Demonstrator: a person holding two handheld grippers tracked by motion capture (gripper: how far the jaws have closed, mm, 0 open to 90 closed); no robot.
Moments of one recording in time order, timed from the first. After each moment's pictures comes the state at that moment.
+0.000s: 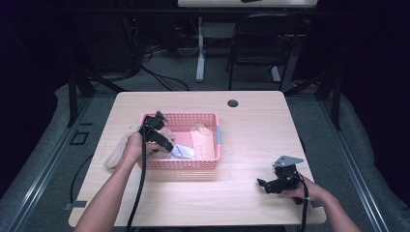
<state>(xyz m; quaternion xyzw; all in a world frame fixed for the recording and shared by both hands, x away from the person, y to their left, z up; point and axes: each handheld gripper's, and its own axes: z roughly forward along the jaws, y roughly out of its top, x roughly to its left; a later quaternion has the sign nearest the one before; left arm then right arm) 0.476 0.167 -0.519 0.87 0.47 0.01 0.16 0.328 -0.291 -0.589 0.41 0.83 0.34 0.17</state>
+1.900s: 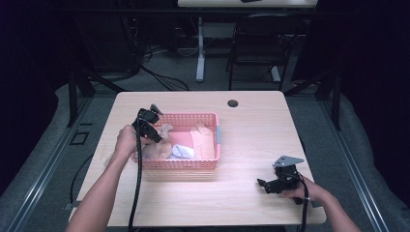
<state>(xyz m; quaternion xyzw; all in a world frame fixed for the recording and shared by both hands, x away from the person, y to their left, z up) 0.471 0.180 -0.480 0.88 0.45 0.03 0.16 0.328 -0.291 -0.589 0.40 0.83 0.34 0.17</state>
